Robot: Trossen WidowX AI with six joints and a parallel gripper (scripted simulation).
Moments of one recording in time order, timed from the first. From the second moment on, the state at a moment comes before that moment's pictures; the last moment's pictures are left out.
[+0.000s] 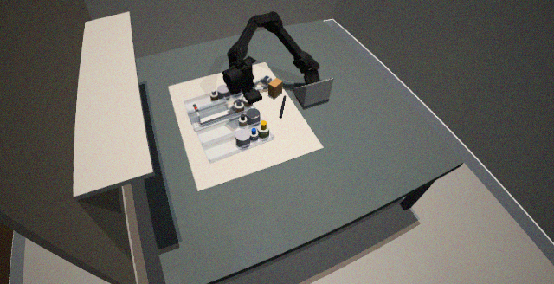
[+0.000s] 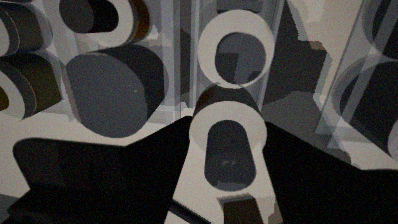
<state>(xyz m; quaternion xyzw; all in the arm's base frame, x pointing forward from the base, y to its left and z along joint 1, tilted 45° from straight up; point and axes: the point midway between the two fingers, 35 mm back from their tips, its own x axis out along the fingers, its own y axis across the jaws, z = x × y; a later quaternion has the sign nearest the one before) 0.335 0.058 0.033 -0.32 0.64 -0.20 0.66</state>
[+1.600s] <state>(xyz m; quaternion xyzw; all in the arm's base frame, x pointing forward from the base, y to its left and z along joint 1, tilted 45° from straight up) 0.338 0.054 0.028 -0.33 0.64 -0.20 0.67</state>
